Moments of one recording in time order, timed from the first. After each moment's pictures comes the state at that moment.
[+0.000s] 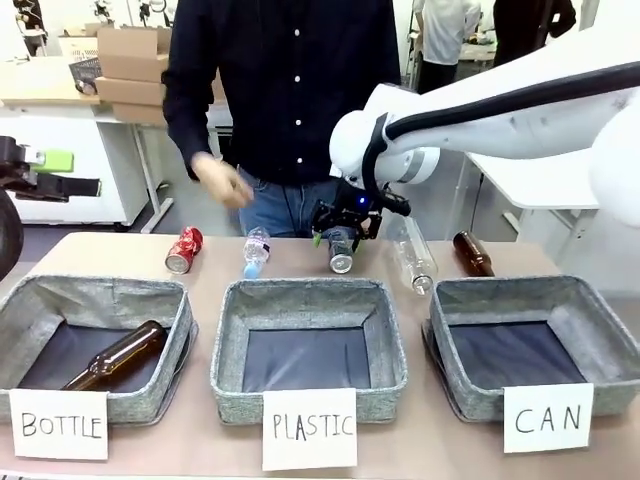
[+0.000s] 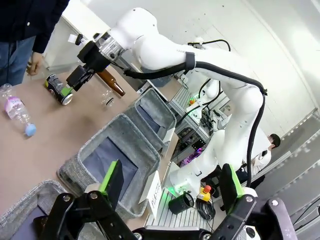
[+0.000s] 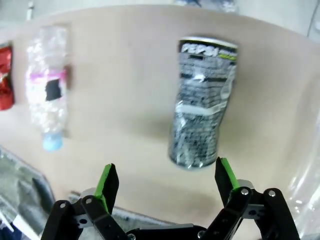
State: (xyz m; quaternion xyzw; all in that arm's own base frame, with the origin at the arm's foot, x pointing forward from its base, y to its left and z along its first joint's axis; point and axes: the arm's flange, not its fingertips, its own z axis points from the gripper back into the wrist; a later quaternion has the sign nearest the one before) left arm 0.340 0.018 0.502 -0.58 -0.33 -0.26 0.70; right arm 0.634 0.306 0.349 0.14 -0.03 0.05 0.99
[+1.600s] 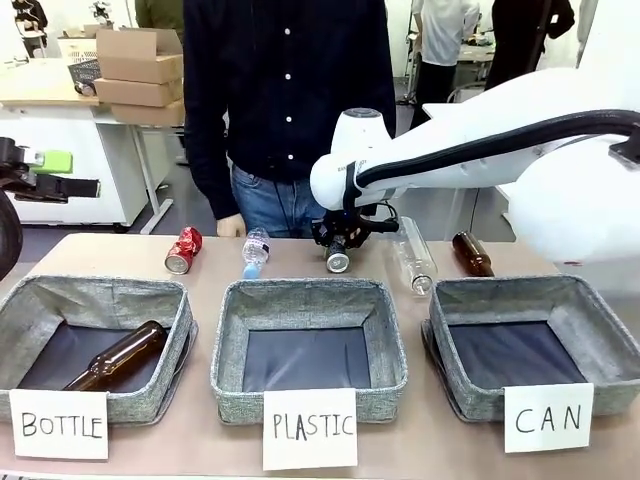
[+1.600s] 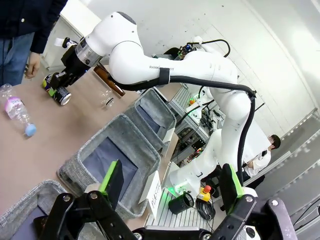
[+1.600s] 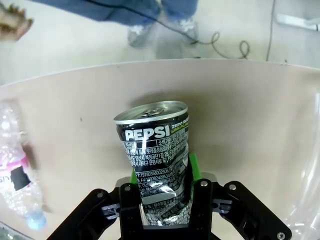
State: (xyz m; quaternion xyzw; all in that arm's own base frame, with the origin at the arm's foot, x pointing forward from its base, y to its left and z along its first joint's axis) left arm 0.340 0.018 0.502 -0.58 -0.33 -0.26 0.70; right arm 0.669 0.326 0.309 0.05 -0.07 -0.03 1.00
